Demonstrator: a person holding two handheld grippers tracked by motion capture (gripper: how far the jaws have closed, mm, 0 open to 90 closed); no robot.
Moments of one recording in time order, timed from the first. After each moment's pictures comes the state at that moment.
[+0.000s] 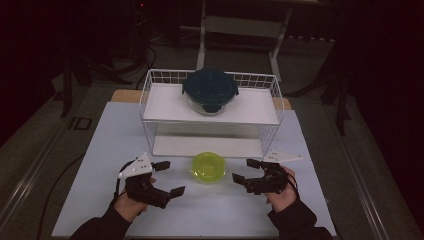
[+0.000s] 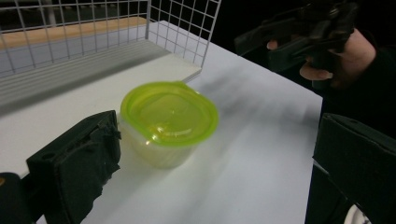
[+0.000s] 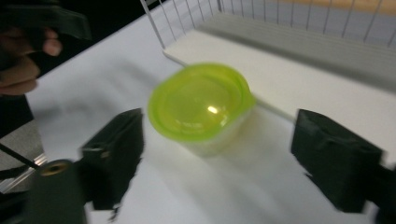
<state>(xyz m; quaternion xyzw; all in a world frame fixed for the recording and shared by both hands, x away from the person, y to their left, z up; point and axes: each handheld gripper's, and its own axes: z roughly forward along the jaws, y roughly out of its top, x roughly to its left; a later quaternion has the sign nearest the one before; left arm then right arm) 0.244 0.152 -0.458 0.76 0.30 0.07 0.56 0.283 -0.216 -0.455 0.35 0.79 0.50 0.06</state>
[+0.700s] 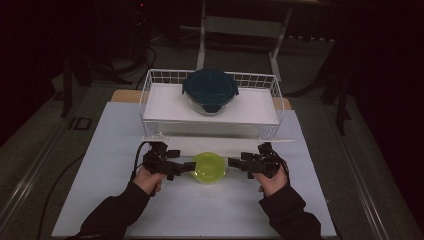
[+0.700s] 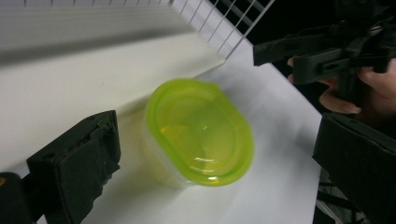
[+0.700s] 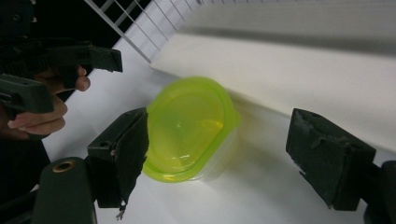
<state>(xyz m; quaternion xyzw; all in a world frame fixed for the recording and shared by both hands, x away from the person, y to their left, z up) 0.318 0.133 -0.475 0.75 0.42 -0.05 0.52 0.333 -0.205 -0.464 0.45 0.75 0.48 -0.03</state>
